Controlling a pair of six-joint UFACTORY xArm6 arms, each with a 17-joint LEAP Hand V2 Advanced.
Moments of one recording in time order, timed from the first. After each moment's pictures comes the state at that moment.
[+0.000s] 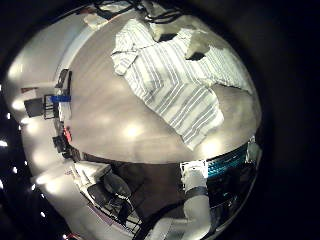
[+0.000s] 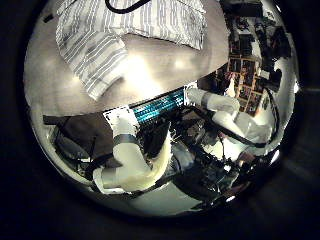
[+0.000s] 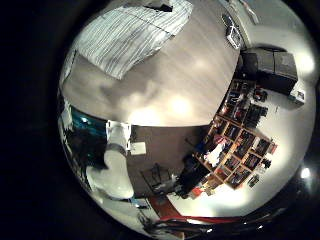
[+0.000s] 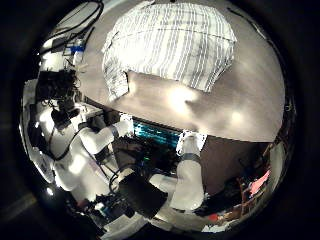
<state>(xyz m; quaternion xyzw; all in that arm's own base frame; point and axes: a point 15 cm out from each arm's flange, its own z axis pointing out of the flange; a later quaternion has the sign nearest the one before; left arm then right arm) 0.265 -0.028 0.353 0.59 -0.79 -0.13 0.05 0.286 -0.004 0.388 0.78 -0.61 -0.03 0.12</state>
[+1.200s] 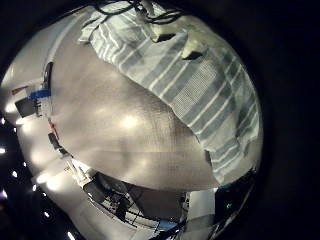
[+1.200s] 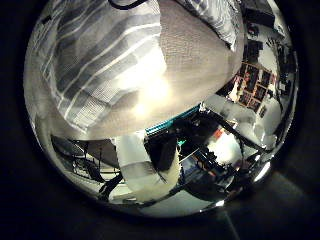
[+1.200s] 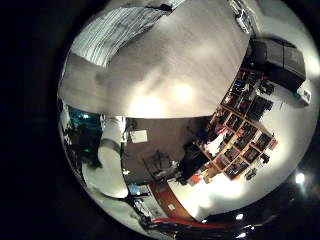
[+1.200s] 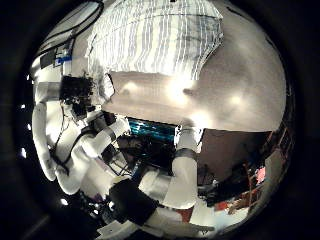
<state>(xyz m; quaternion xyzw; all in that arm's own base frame) 0.292 0.003 0.177 0.61 -0.78 -0.15 0.06 0.298 -0.033 0.346 0.76 -0.63 -0.08 0.17</state>
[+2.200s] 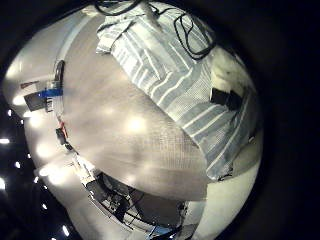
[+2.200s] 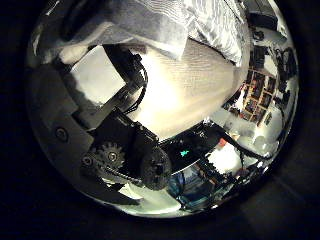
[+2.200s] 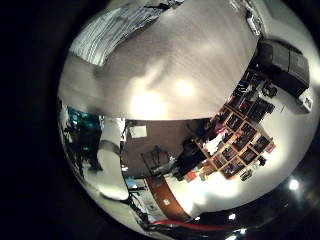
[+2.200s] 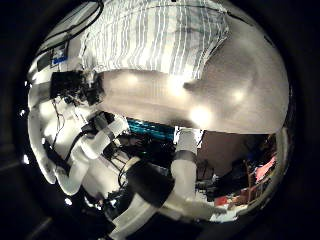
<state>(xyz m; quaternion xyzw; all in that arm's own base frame) 0.327 -0.004 0.226 0.61 -0.77 -0.17 0.03 0.328 -0.024 0.295 0.76 -0.61 -0.11 0.19</state>
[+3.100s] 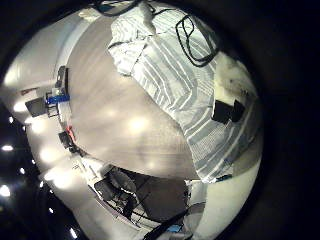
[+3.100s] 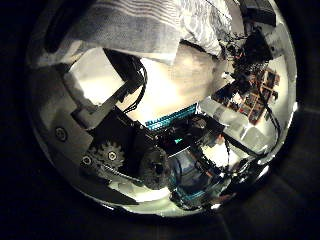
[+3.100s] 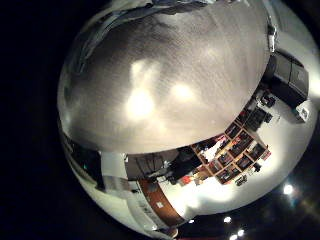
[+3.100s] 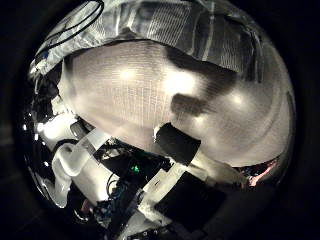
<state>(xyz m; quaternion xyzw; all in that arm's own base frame) 0.334 -0.018 0.282 0.60 -0.78 -0.17 0.03 0.318 0.024 0.181 0.77 -0.59 -0.09 0.21</state>
